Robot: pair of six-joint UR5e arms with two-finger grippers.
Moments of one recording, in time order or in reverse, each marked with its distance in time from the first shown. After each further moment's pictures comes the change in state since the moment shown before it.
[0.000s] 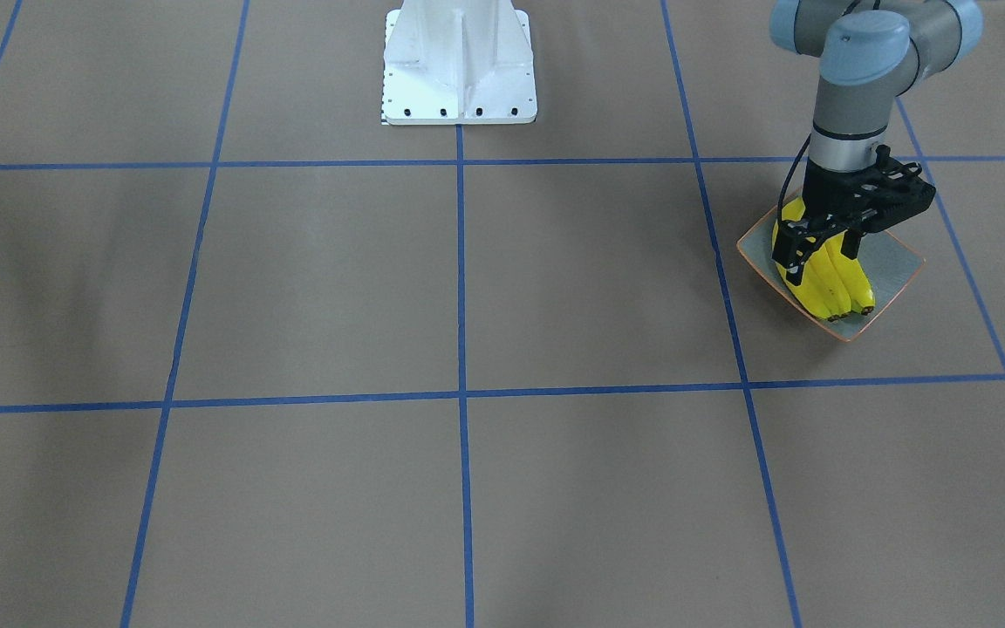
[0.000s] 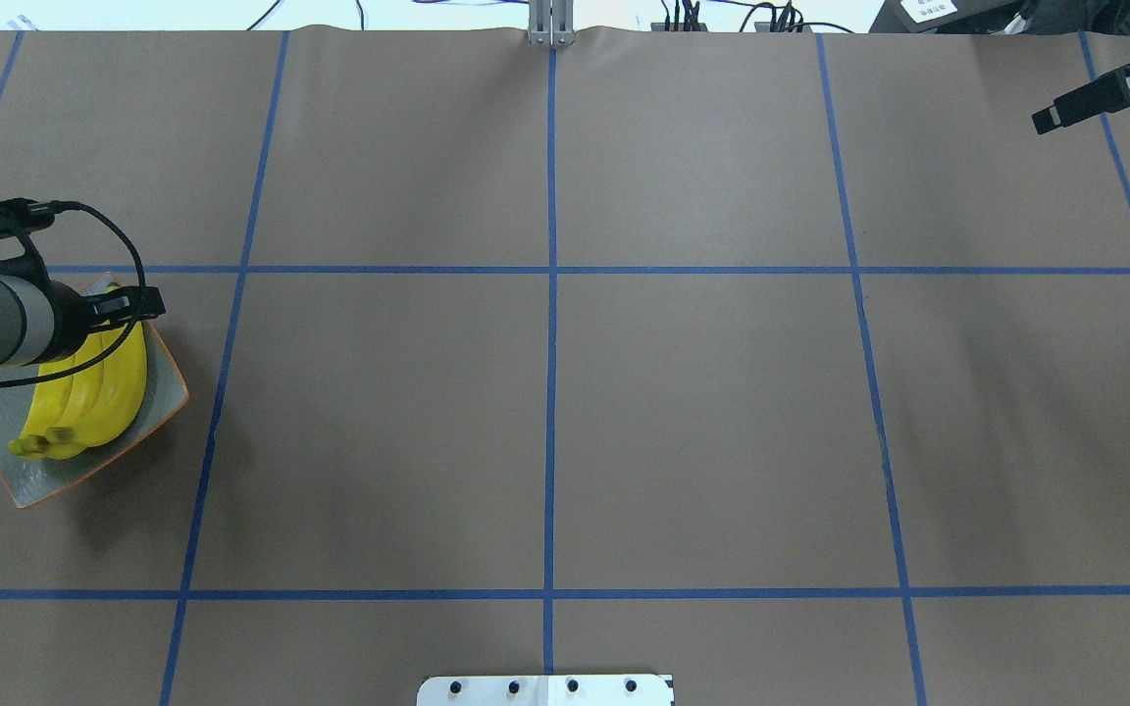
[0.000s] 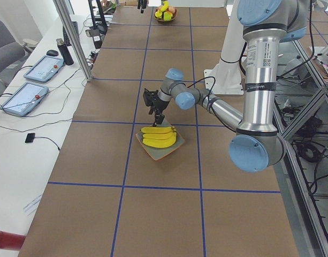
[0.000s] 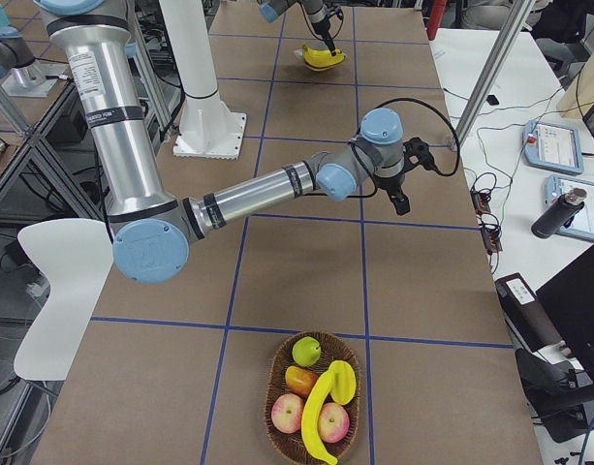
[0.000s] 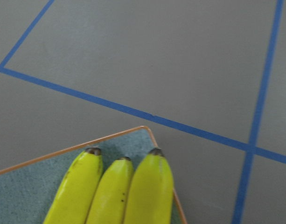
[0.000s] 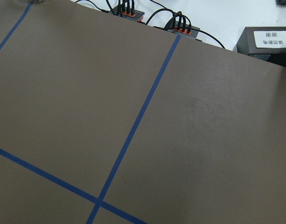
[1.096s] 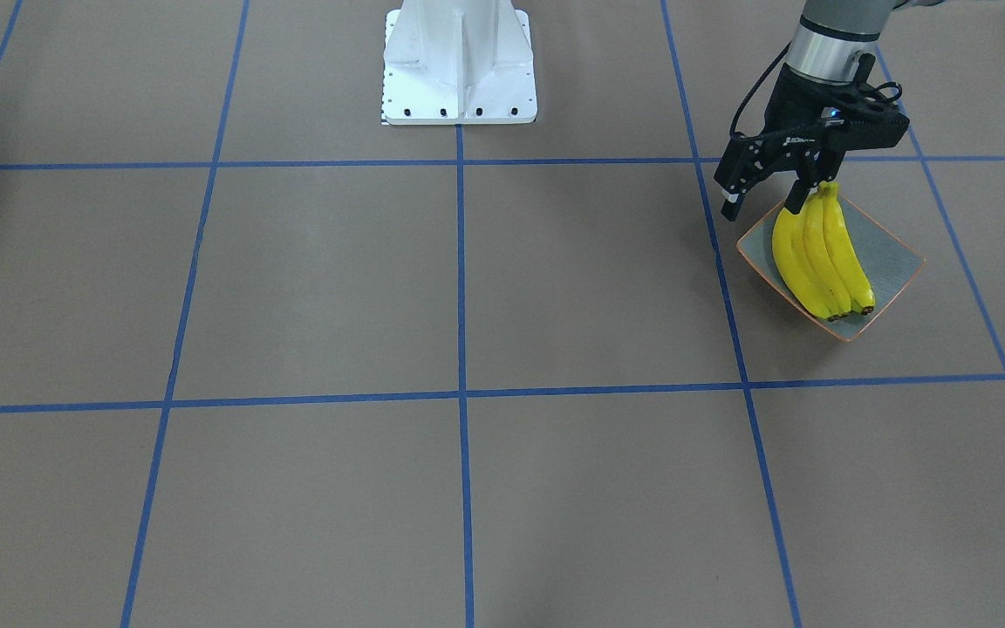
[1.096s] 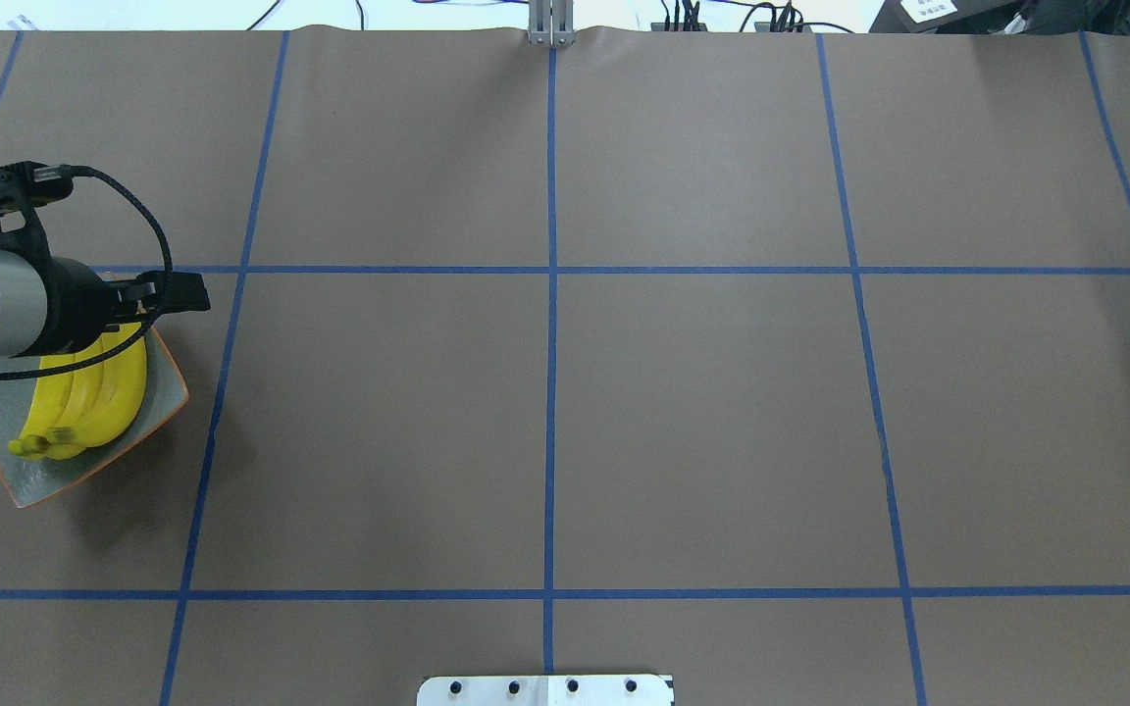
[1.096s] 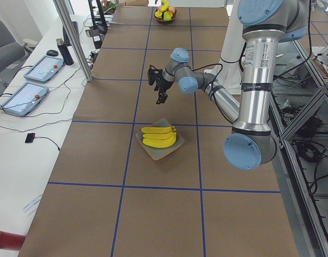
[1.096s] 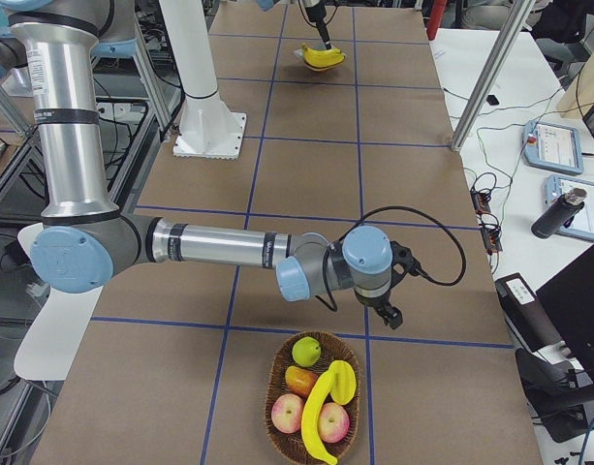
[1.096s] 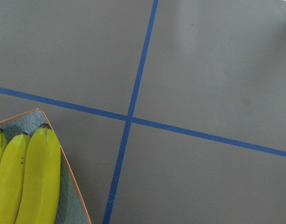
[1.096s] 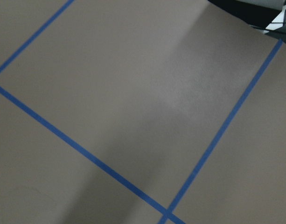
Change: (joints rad) left arm -0.007 -0.053 -0.118 0.000 -0.097 0.031; right arm 0.308 -0.195 -0.312 -0.001 0.078 -0.945
